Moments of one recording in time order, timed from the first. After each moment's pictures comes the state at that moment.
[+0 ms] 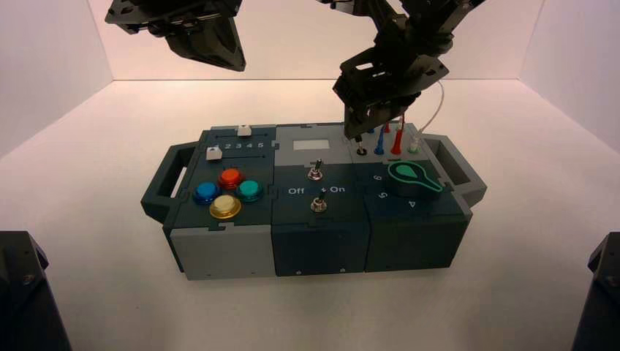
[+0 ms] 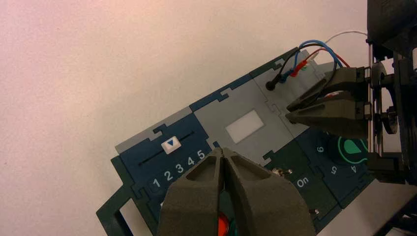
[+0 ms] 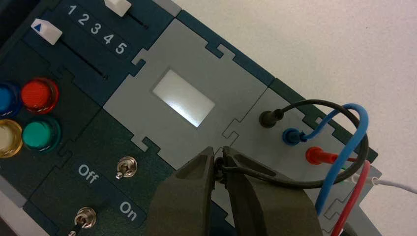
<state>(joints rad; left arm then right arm) -0.69 -0.44 1.01 -0.11 0.30 -0.14 0.73 -0.07 0.91 0.15 0.22 -0.12</state>
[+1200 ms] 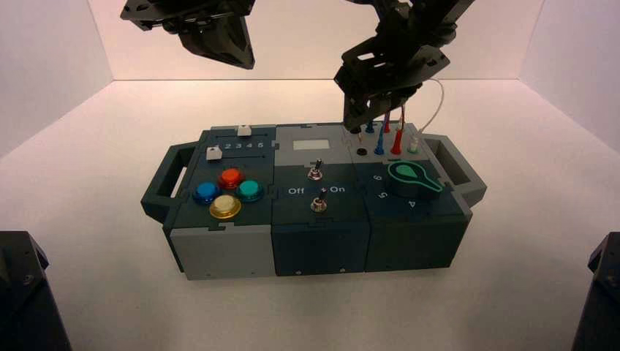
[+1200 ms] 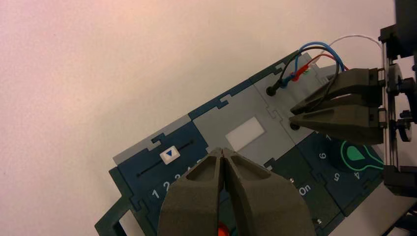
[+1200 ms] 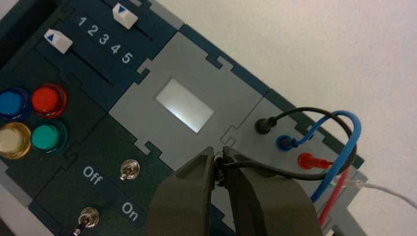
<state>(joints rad) -0.69 -0.39 0.96 -0.11 0.30 -0.12 0.73 -0.10 0.91 0.12 0.22 -0.12</state>
